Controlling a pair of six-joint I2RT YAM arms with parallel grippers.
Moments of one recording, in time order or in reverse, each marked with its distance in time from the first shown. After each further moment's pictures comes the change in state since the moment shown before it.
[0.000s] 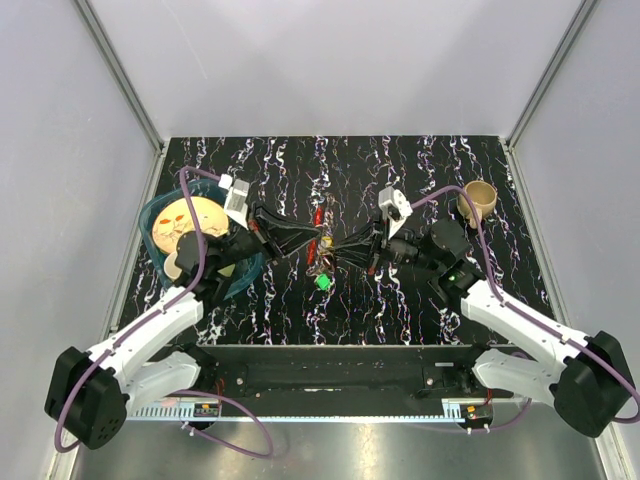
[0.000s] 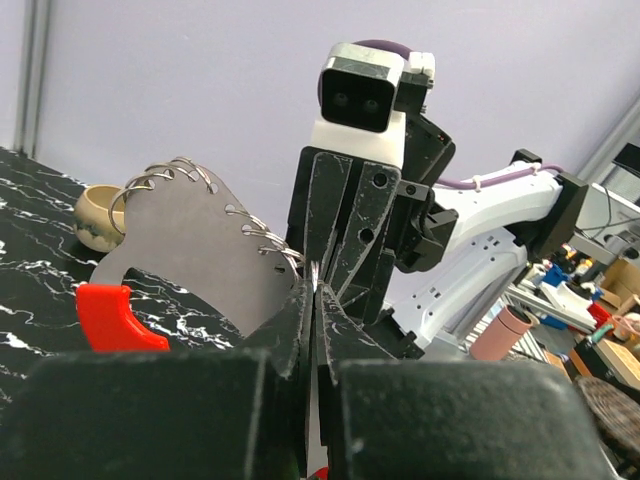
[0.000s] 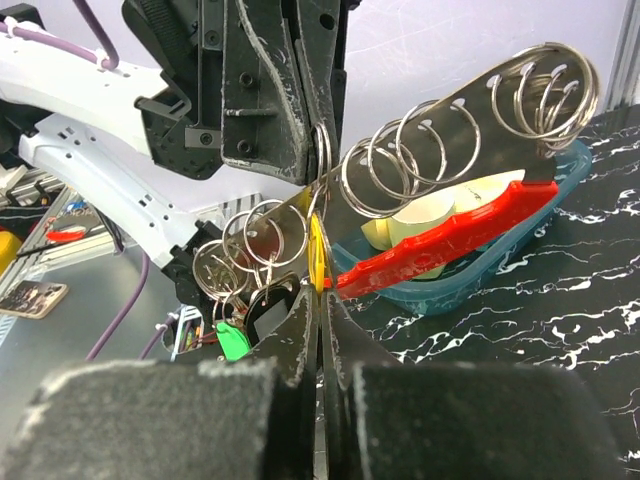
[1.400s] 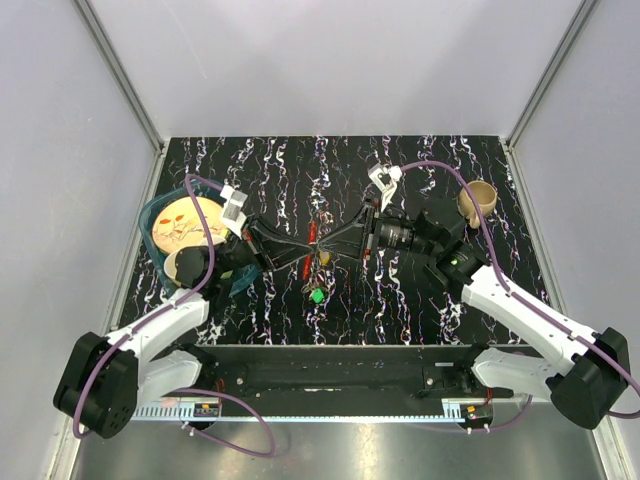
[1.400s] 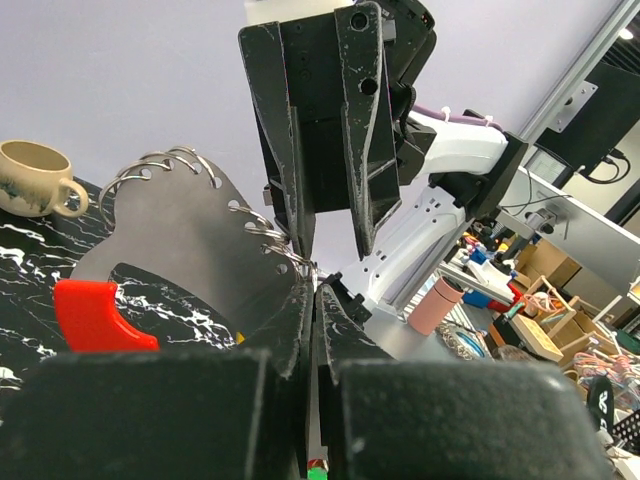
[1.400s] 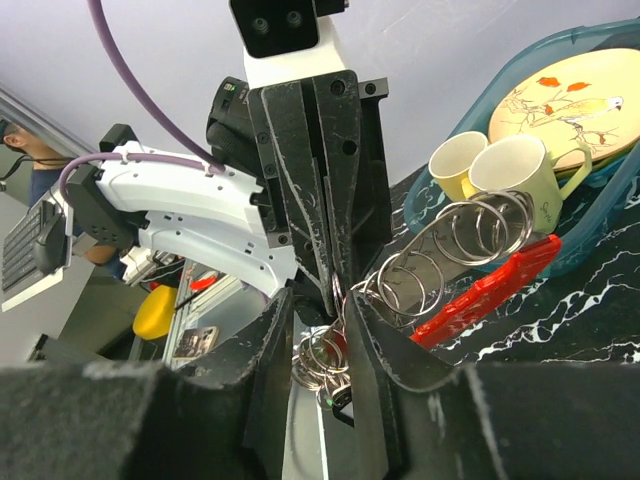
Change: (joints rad) left arm 0.080 0.071 -0.159 0.358 0.140 -0.246; right arm 0.026 0.049 0.219 -0.285 0.042 0.352
